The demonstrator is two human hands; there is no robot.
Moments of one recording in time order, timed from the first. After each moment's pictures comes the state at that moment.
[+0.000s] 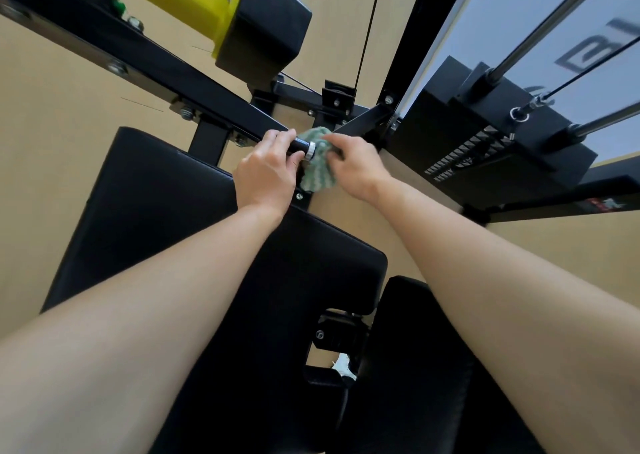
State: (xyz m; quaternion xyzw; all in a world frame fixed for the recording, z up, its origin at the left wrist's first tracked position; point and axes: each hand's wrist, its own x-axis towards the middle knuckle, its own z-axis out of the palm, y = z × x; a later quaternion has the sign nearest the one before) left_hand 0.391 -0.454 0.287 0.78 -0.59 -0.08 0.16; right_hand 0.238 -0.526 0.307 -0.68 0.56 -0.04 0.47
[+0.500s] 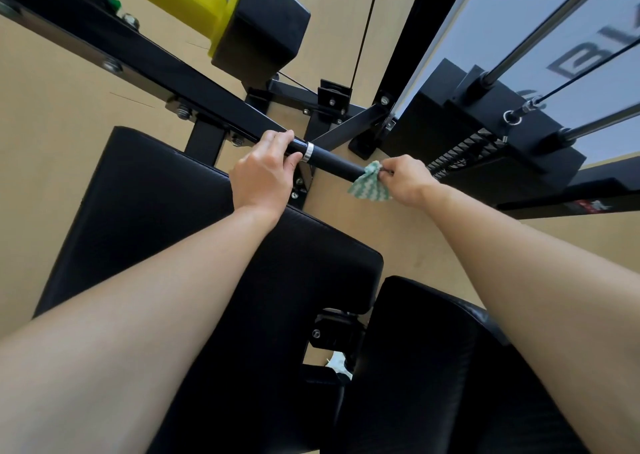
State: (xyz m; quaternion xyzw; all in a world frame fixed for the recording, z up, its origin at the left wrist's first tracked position) left_hand 0.394 -0.452 0.291 0.77 -0.61 -0.08 0.17; right_hand 0.165 -0.541 0.298 -0.67 0.61 0.13 0.41
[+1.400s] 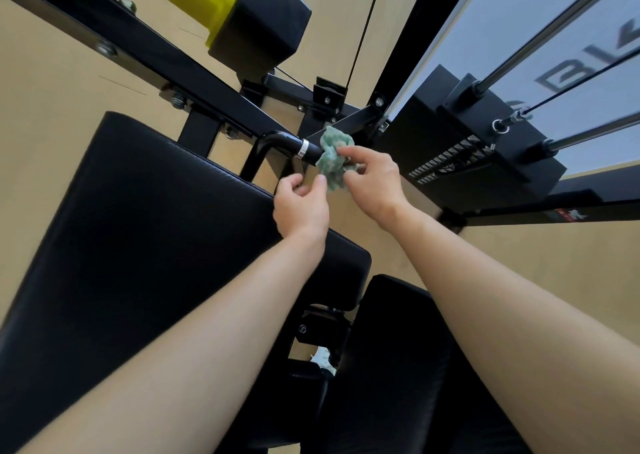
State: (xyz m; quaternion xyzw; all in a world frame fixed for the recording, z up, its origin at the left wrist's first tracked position) left_hand 0.298 -0.434 0.317 0.80 -0.04 -0.44 0.41; right_hand 0.206 -0.501 0.329 -0.59 0.63 -0.12 0.49
